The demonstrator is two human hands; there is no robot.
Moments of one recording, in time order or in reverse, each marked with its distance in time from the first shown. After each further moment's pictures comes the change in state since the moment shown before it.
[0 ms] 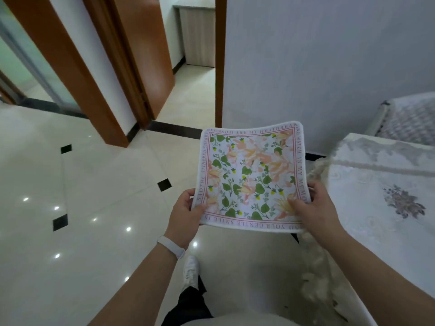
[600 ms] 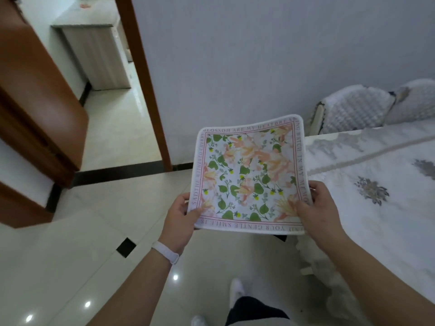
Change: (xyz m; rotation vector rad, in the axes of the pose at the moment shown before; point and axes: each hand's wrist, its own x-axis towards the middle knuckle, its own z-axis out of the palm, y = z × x) left_hand 0.252 0.083 0.003 0.058 -0.448 -0.037; right_hand 0.111 -0.077 0.065 0.073 0.449 0.144
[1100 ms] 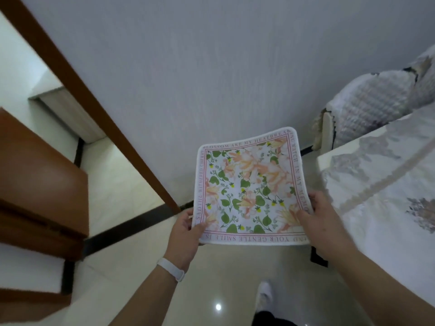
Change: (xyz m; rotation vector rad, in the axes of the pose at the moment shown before) left_hand 0.227 0.072 0.060 0.217 -0.087 -0.049; right_hand 0.207 0.011 0.044 0.151 0.050 0.157
